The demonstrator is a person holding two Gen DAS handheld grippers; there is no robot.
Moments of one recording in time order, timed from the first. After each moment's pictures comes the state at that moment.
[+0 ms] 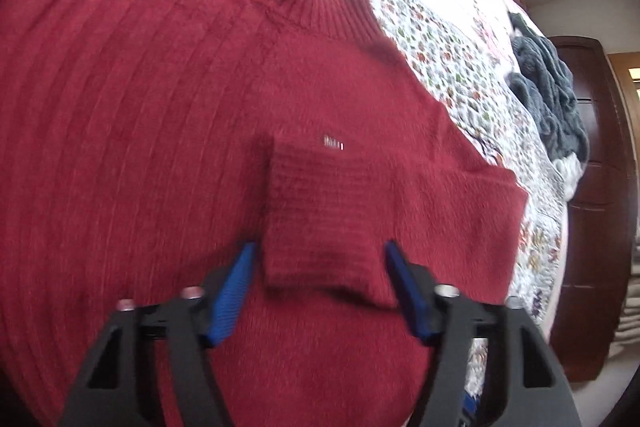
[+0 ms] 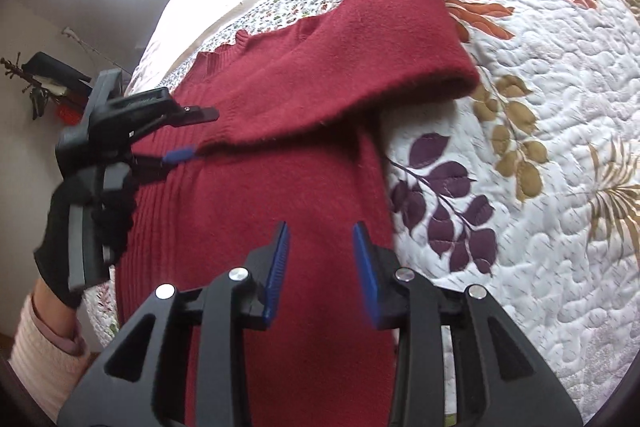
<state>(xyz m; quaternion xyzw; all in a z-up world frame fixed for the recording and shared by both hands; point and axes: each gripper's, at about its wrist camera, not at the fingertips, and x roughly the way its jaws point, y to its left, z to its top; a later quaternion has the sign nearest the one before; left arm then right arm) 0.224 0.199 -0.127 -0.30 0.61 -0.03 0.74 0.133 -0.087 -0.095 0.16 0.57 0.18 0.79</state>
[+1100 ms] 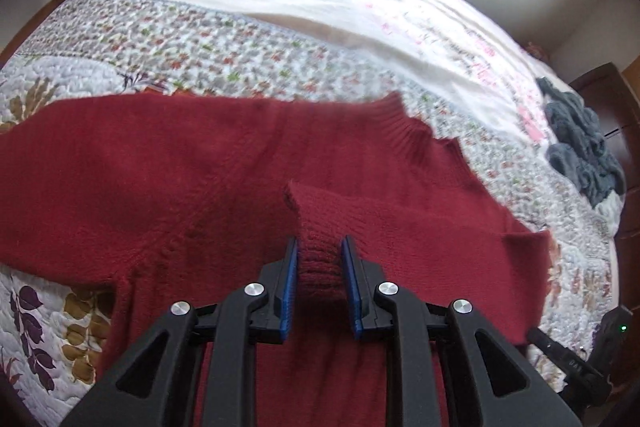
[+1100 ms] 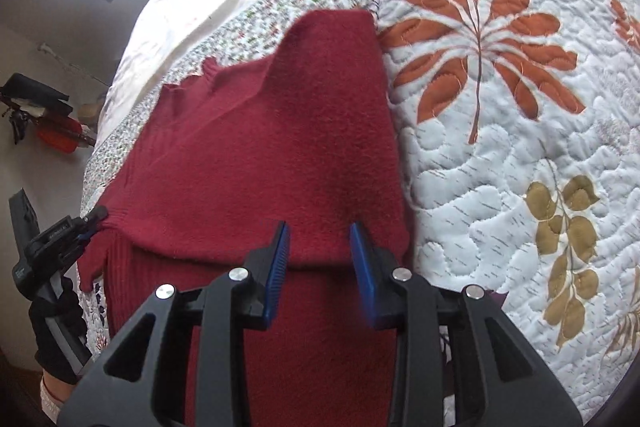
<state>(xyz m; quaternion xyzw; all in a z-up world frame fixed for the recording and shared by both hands) 0.187 0.329 -0.088 -0.22 0.52 0.09 0.82 0.237 -0.058 -0.124 0.17 0.59 0.15 0.77</state>
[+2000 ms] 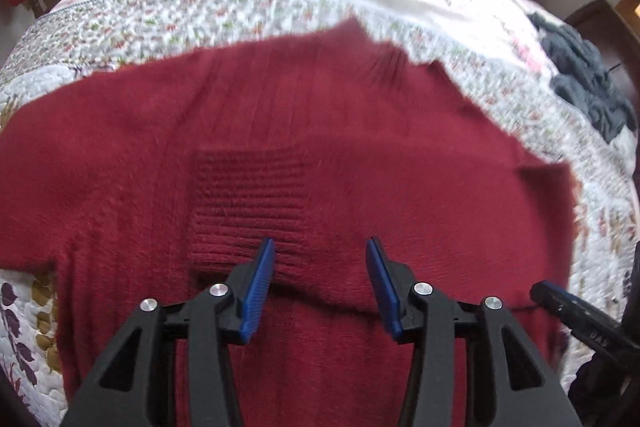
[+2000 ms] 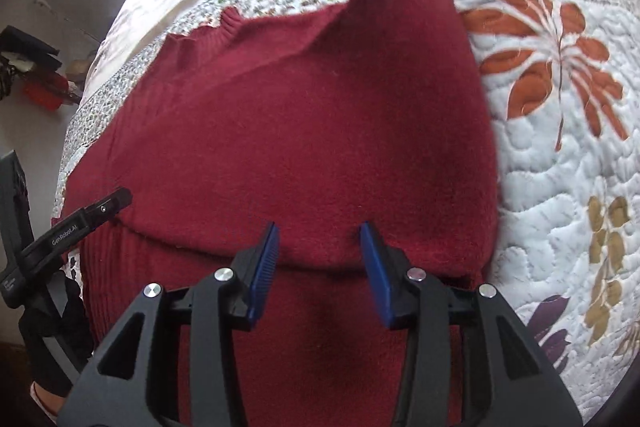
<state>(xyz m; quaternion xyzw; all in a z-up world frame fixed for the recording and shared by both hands) 0.190 0.266 -0.114 -0.15 0.56 0.05 0.81 0.243 0.007 -0.134 0.10 0.62 0.16 0.76</state>
